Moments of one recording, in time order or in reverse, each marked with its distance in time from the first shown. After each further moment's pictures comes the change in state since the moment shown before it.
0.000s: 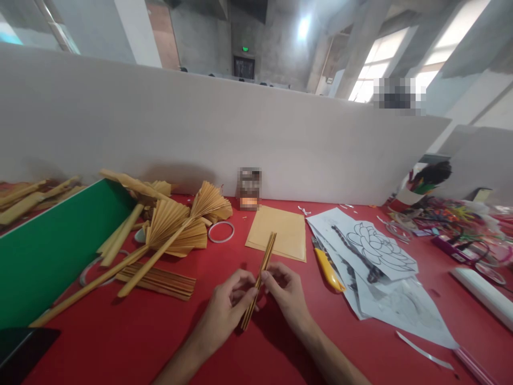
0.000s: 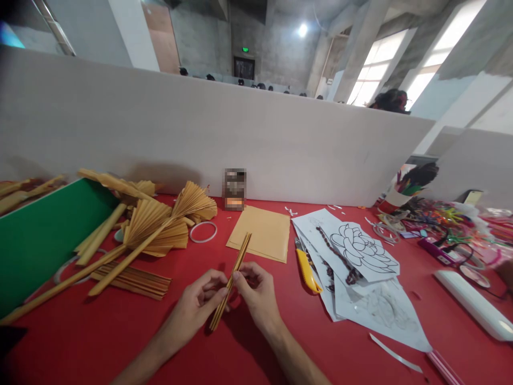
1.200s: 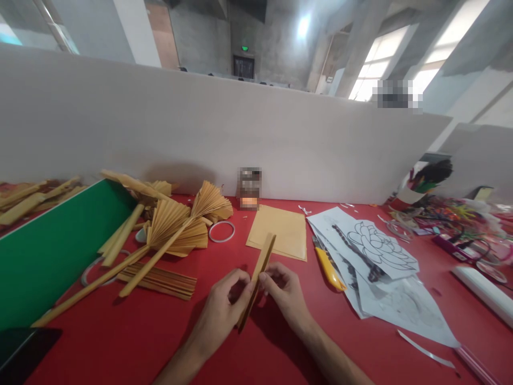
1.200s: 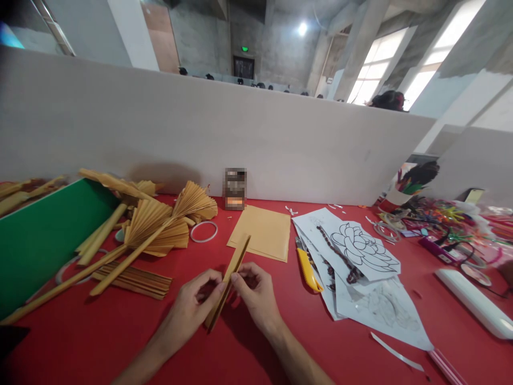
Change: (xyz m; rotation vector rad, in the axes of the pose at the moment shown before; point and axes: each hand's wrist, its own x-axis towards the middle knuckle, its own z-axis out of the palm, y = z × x) left_hand -0.001 0.002 -0.004 0.309 0.140 0.145; right_hand -0.001 -0.006 0.004 0.000 -0.064 0.026
